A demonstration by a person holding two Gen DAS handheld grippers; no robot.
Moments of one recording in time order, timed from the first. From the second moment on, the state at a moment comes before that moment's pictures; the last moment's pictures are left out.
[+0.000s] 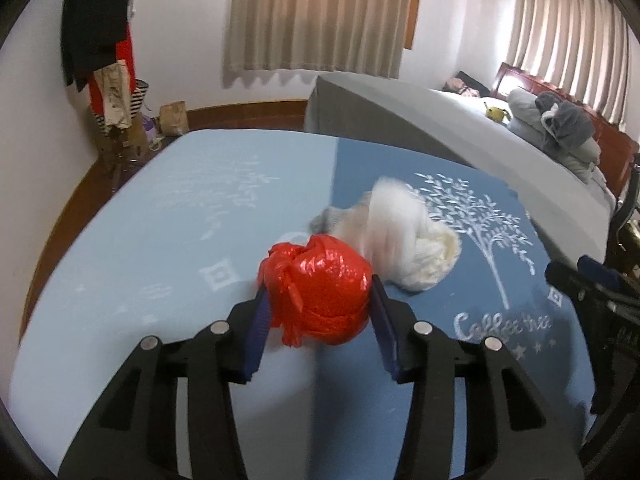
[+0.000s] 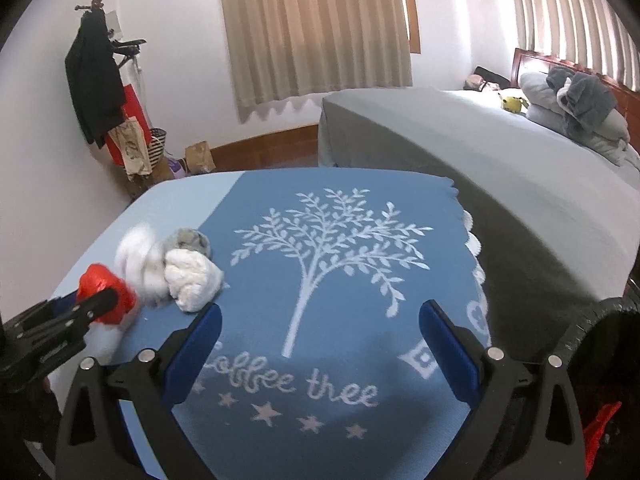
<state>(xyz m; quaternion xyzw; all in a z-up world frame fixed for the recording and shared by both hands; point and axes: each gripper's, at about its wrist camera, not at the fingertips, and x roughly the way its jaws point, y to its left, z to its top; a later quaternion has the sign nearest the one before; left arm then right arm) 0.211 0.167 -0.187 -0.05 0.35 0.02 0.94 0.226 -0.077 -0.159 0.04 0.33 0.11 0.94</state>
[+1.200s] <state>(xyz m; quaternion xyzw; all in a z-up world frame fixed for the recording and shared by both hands) 0.209 0.210 -0.198 -0.07 0.35 0.07 0.93 0.270 0.031 -0.184 -0.01 0.38 0.20 0.90</state>
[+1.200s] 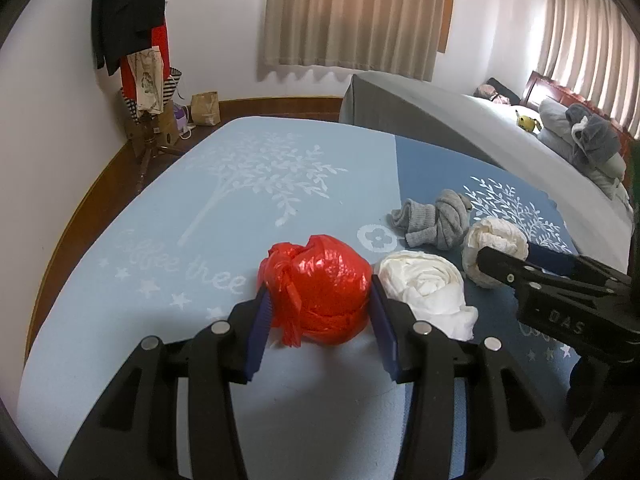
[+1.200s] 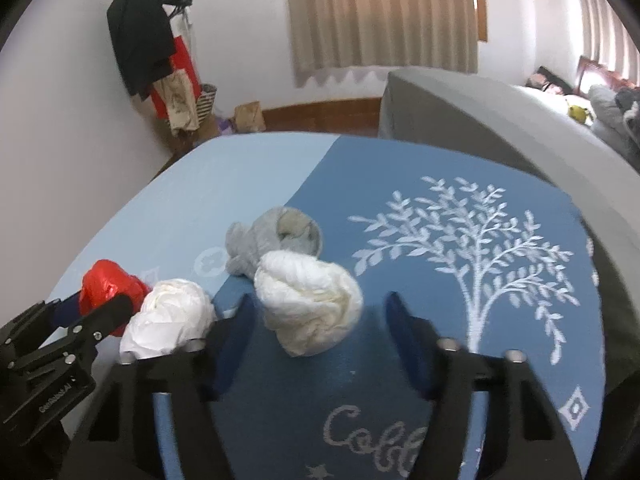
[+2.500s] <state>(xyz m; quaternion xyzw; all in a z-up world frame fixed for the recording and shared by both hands) 0.164 0.105 -0.134 -0.04 0.29 -0.01 0.95 0.187 -0.093 -0.123 0.06 0.32 0.14 0.93</state>
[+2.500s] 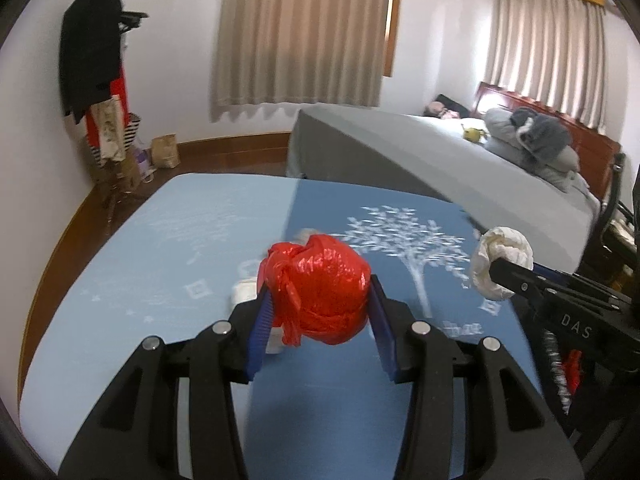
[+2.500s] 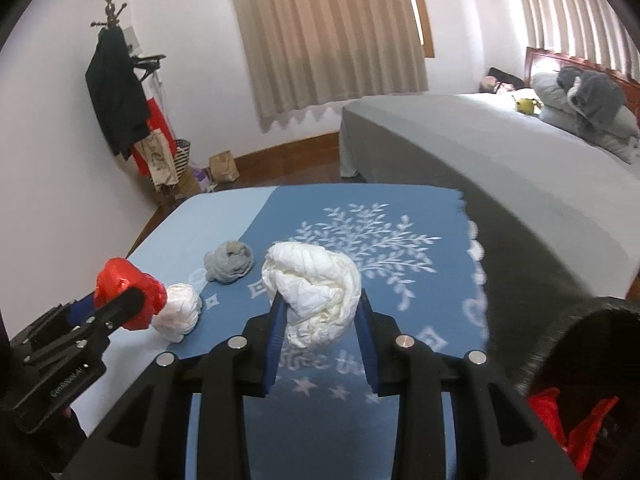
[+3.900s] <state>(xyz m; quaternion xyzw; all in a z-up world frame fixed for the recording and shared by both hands) 0.130 -0.180 -0.139 0.02 0.30 -0.29 0.91 0.048 -0.347 -0.110 0.12 0.30 -0.10 0.94</state>
